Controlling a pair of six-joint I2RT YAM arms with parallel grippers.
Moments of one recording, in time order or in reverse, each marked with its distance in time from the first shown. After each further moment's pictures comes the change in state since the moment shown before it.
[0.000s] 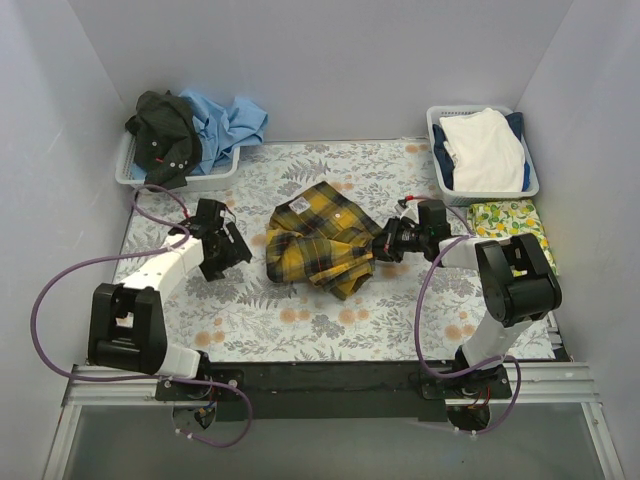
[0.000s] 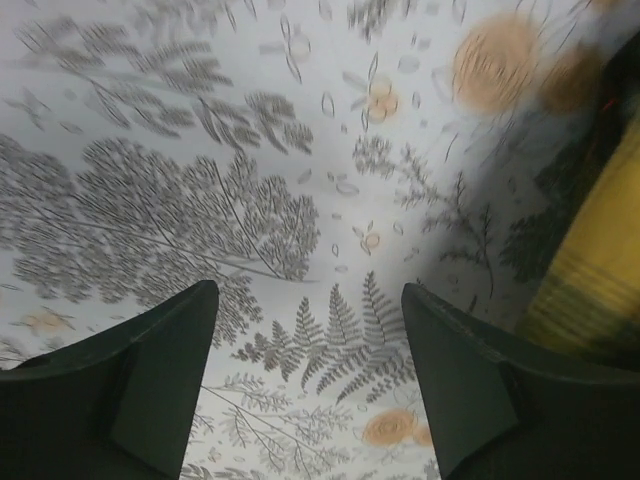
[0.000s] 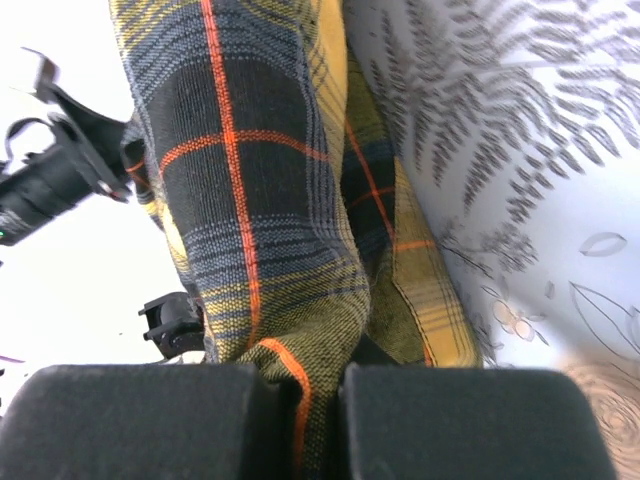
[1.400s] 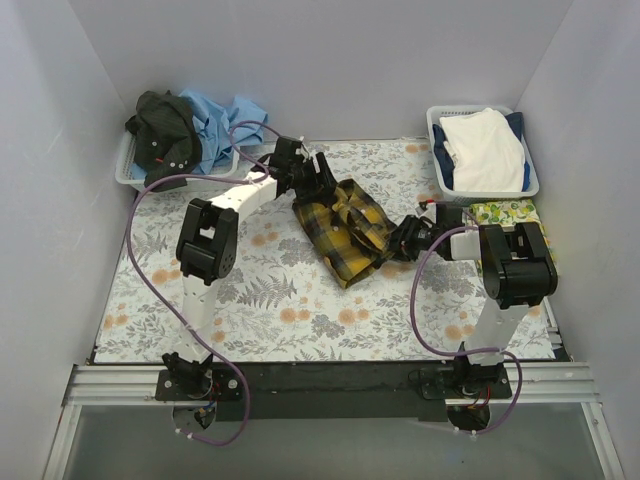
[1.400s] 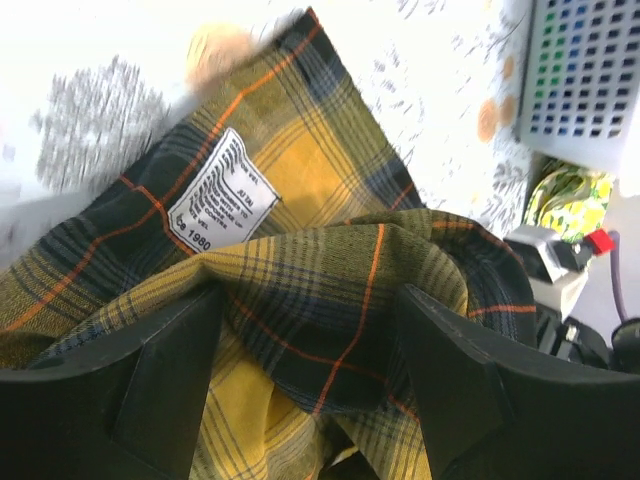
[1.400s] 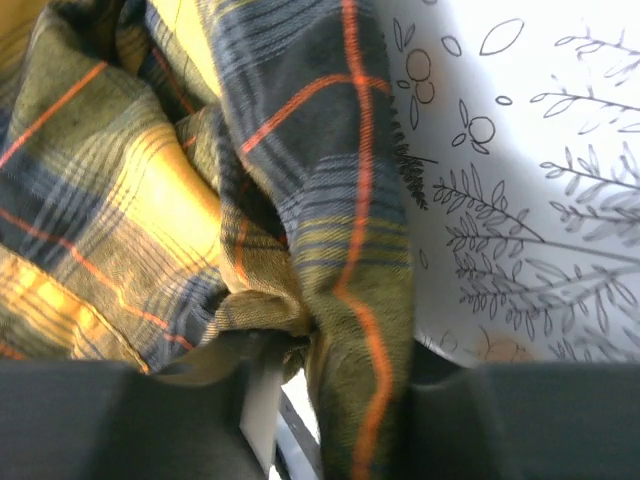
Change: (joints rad) left arm -0.250 0.823 0.847 0.364 0.475 -0.040; right arm -0.158 0.134 0.023 -0.005 -0.002 -0.019
